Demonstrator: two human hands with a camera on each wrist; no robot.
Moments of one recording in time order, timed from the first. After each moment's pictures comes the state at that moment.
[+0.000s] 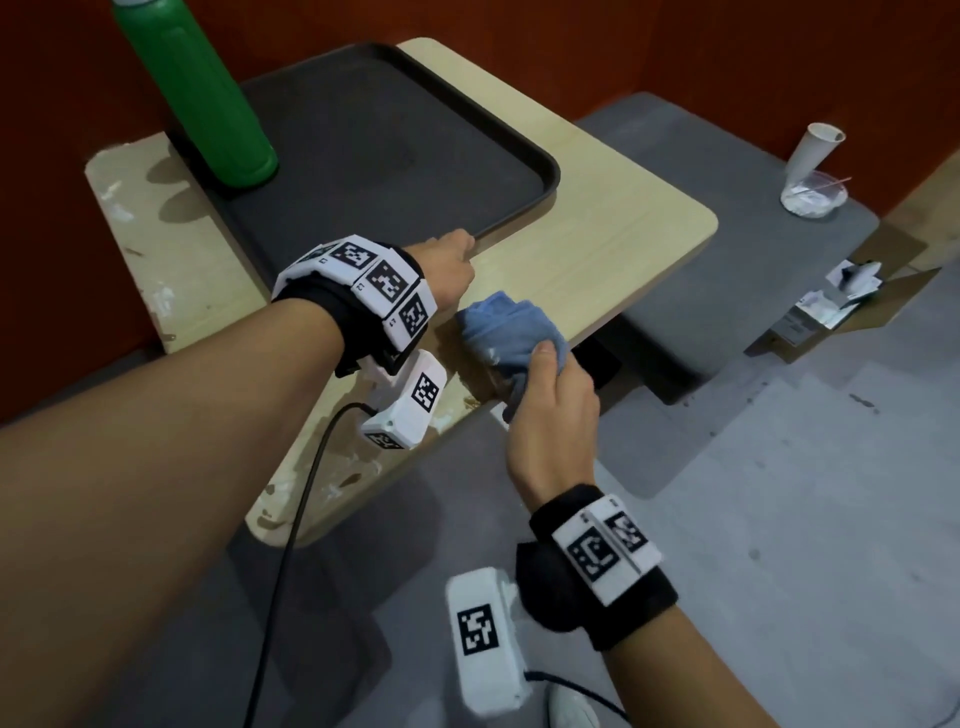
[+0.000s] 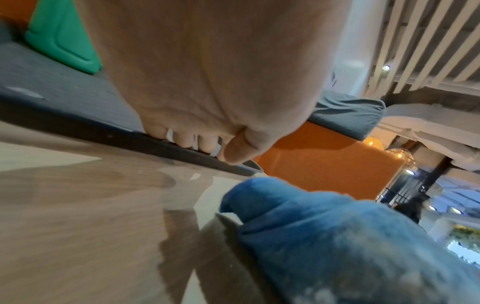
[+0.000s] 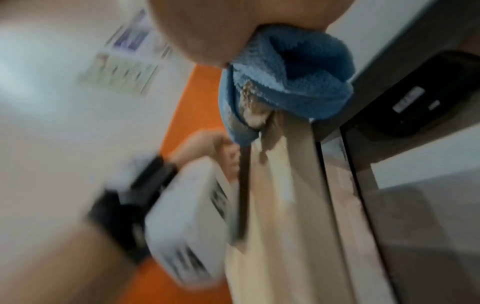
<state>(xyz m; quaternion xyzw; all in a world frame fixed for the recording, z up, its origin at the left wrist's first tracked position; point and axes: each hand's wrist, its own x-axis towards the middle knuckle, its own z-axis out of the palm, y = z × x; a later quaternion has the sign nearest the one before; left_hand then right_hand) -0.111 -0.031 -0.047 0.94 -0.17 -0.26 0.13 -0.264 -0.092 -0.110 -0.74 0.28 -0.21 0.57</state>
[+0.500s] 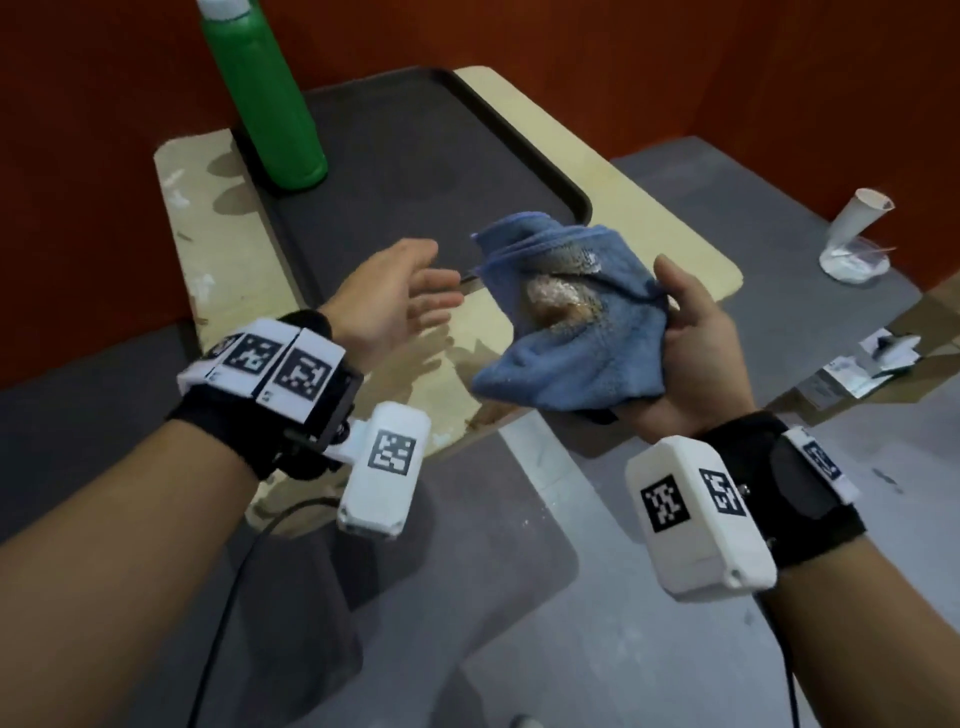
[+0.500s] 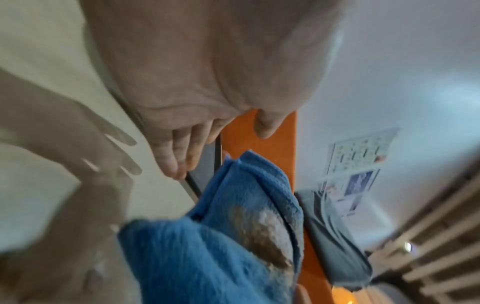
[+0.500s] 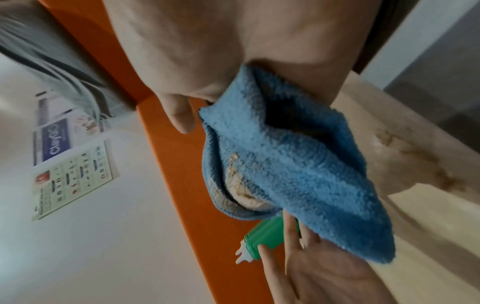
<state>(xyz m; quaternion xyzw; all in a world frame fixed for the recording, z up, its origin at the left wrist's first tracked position) -0.153 0.006 -0.024 0.69 0.05 -0.23 0.69 -0.240 -0.188 -0.027 -0.35 0.12 0.10 0.93</state>
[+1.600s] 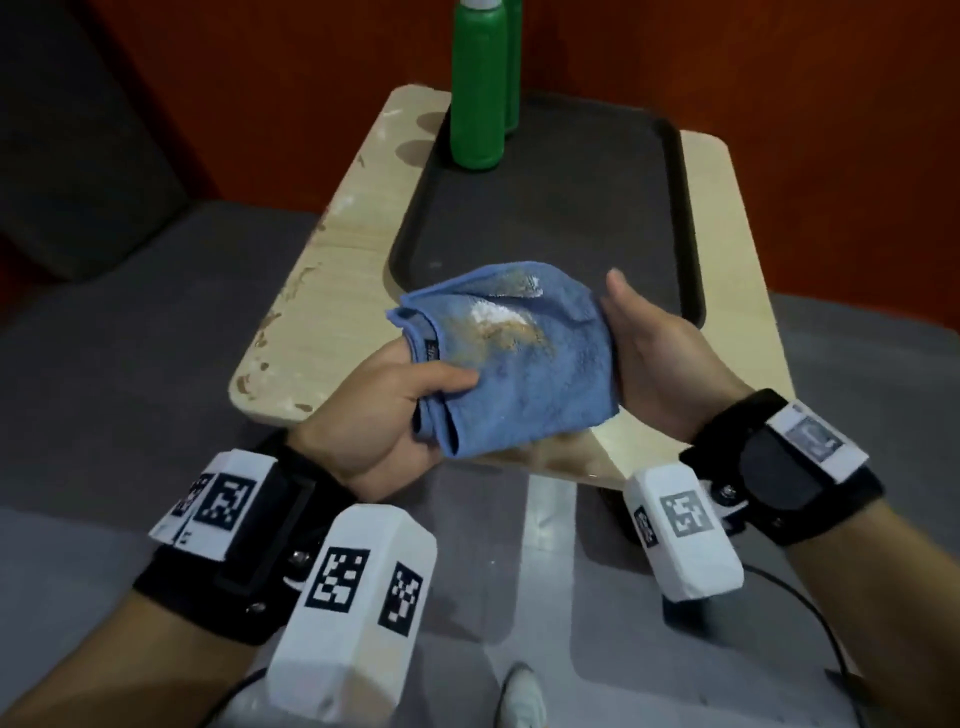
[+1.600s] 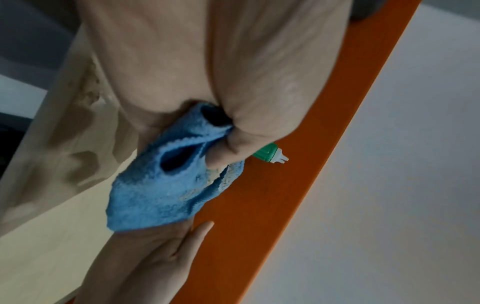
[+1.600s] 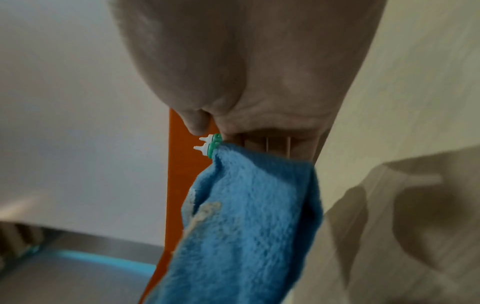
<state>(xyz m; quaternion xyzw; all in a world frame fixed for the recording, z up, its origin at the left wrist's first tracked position) -0.243 -0.076 -0.009 0.44 0.17 -0.03 0.88 -0.101 -0.232 -0.025 -0.57 -0.13 0.45 0.67</state>
